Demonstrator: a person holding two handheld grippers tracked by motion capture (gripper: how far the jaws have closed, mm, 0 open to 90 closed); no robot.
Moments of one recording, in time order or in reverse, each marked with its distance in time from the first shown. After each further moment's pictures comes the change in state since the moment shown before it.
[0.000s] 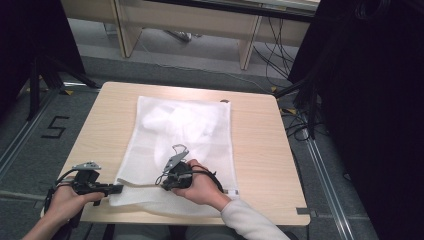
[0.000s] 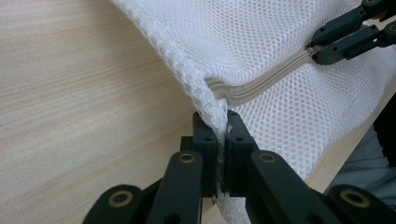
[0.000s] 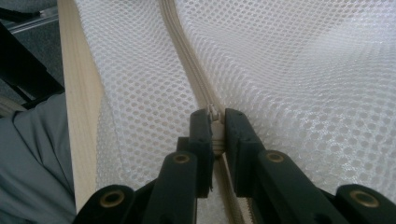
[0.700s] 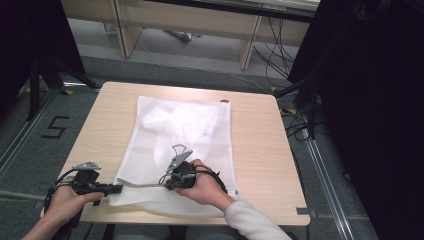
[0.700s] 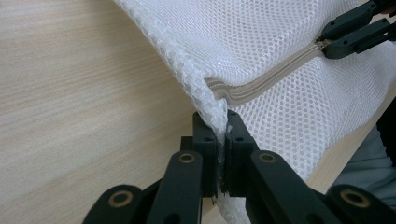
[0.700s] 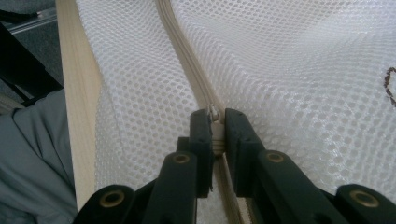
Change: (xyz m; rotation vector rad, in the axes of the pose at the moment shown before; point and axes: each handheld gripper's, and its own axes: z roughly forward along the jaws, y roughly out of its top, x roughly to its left) left arm 0.001 0.000 -0.001 0.006 0.004 0.003; right arm -0.002 -0.005 -0.007 0.003 -0.012 0.013
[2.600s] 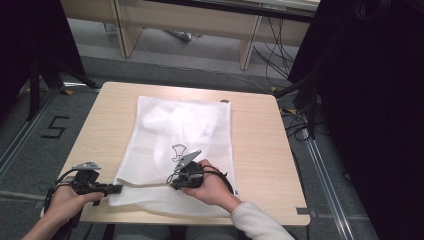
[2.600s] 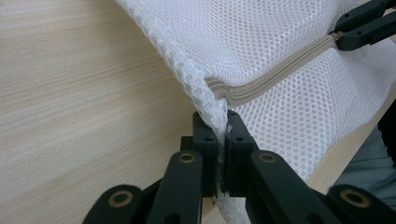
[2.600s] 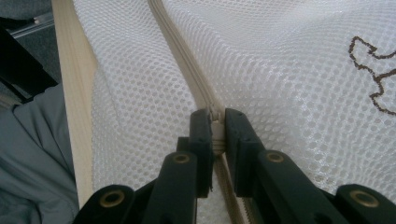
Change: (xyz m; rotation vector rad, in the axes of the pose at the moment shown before) left arm 0.000 0.000 0.000 -0.001 0.004 -0.006; right arm -0.006 -0.013 -0.013 -0.008 -0.013 0.025
